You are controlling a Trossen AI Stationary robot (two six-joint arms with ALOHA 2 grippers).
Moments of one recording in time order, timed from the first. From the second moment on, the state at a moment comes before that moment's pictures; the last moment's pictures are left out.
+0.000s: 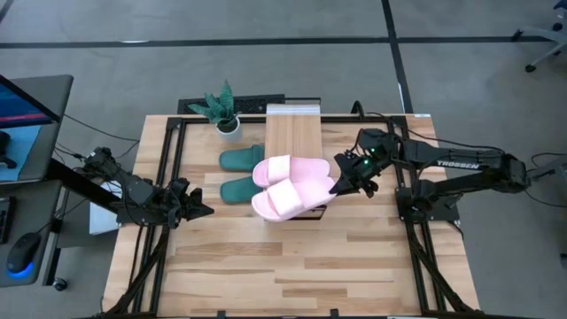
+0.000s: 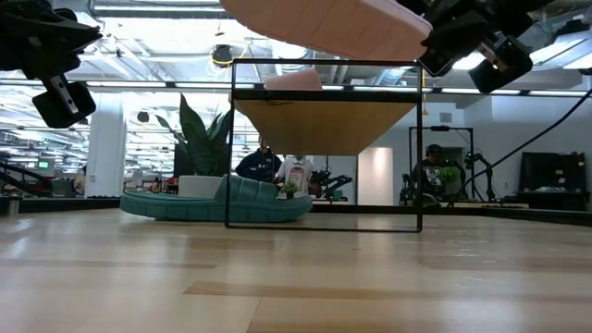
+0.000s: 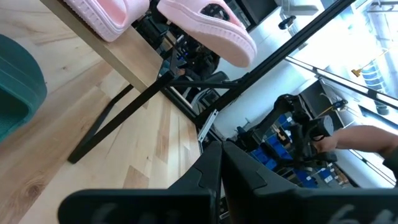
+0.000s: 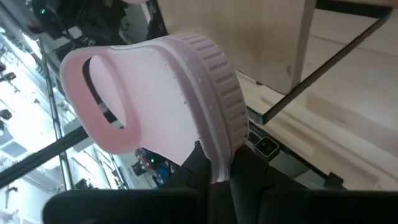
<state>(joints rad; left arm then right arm) -0.60 0.01 0.02 0.06 -0.42 -0.86 -0.25 1.03 0.78 -0.34 -0.71 1.61</state>
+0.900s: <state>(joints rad) -0.60 0.01 0.02 0.06 -0.41 -0.86 -0.25 1.12 0.78 -0.37 -0.61 1.67</state>
